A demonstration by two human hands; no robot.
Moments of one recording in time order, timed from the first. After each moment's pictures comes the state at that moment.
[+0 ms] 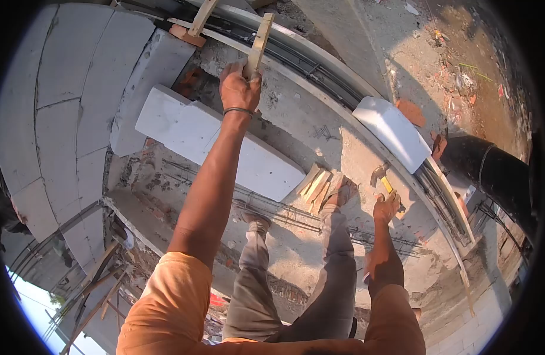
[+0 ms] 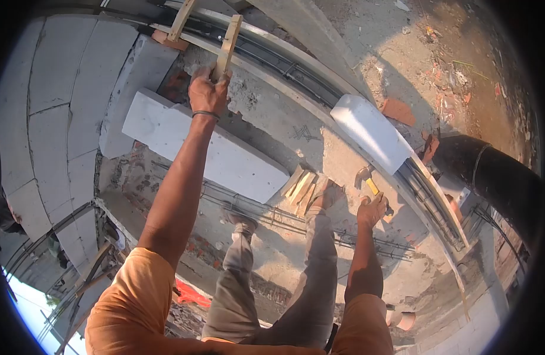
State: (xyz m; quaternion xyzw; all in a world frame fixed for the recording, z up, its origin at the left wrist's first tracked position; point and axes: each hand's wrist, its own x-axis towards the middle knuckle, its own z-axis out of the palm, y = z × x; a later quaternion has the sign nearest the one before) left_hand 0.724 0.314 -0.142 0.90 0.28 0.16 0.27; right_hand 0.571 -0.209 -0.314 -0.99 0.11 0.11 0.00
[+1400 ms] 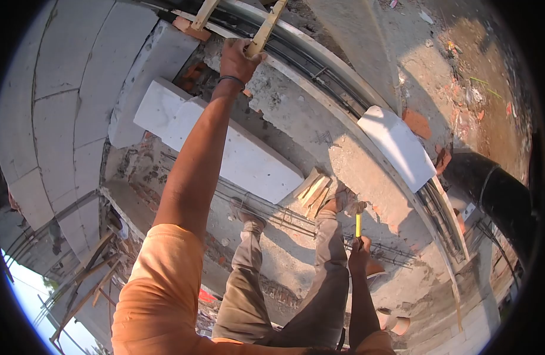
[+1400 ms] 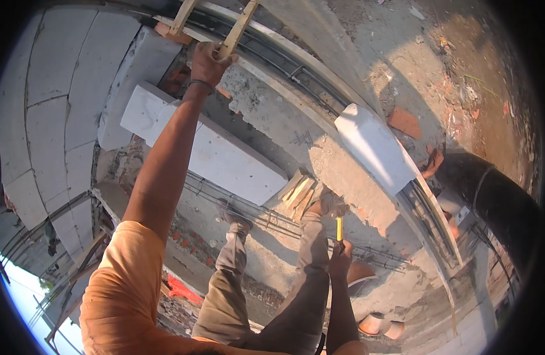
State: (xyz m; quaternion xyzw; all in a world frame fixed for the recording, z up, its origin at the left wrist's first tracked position) left_hand 0.772 0.374 -0.191 0.94 0.19 0.12 0.24; right_hand 0.478 -0.185 -0.198 -0.87 0.17 0.30 0.36
